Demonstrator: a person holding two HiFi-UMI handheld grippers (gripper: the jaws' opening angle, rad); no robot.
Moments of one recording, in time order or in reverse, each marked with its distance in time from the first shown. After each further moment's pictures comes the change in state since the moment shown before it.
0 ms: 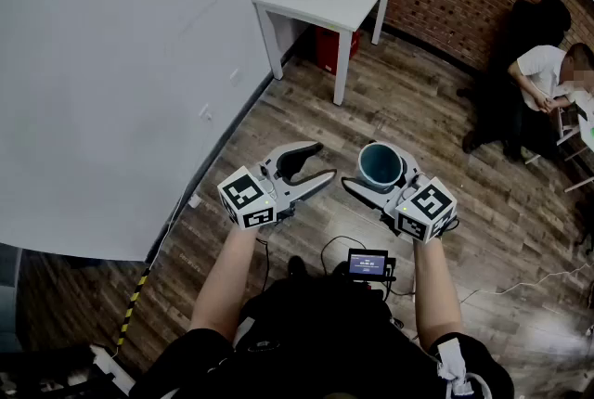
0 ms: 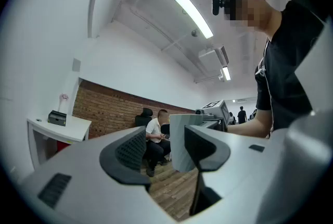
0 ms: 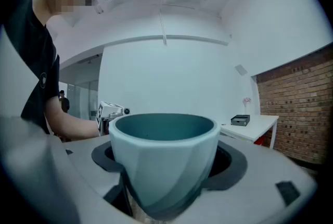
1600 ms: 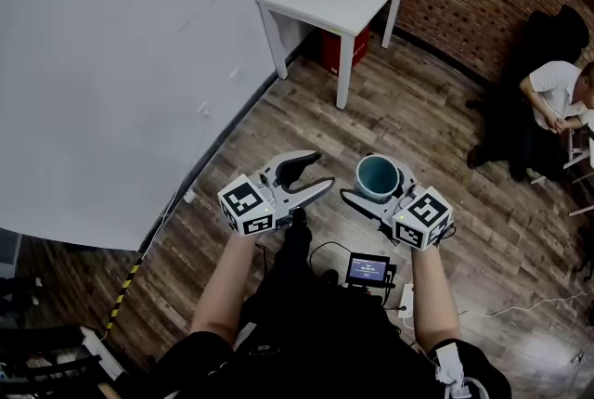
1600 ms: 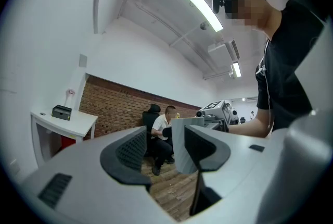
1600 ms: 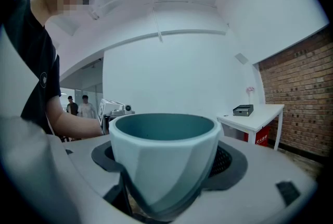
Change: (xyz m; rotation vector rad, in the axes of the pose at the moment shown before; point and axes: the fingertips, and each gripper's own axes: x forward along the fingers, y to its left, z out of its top) left arm 0.072 0.021 -0.032 -0.026 0.027 0.091; right arm -0.028 -0.073 -0.037 0.055 0.042 0.097
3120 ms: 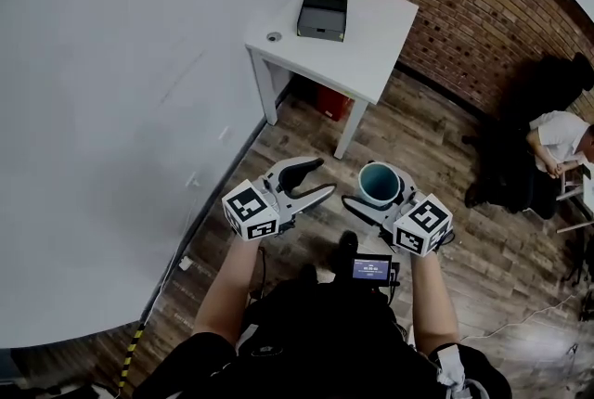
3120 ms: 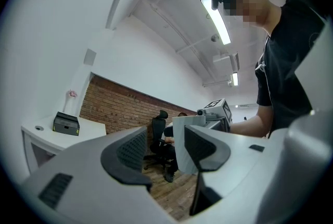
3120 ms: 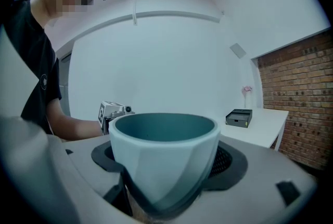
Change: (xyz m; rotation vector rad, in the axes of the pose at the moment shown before) left arm 0.024 0.348 0.057 -0.026 -0.041 -0.107; right arm 0.255 -0.219 0.084 0.010 0.050 -0.120
